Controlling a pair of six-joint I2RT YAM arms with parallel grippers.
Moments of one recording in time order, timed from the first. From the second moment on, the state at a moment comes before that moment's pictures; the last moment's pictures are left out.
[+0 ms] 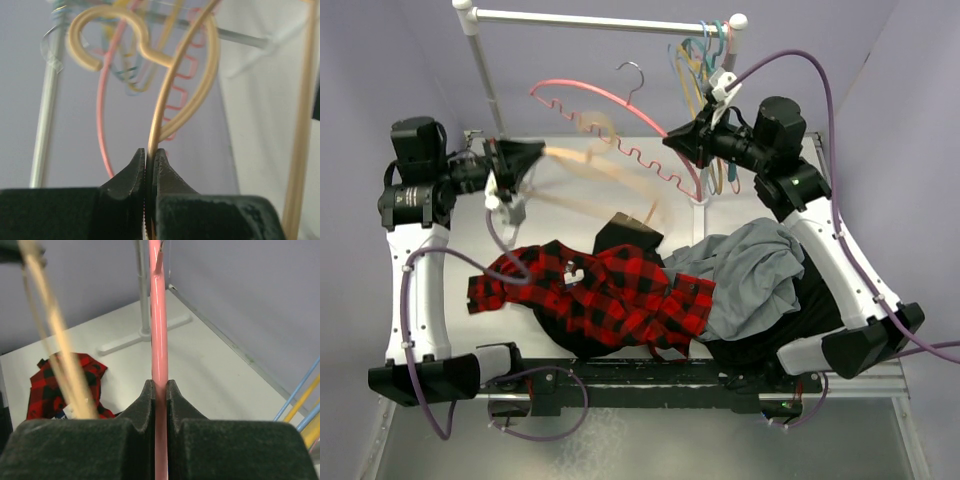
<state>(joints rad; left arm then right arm) 0.12 1.25 1.59 -0.72 1.30 1.67 0.42 1.39 1.61 -0.25 -0.56 -0.04</state>
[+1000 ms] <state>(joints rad) 0.12 1.11 1.52 -1.22 1.25 2.10 0.54 1.28 1.65 -0.20 -0.20 -0.06</state>
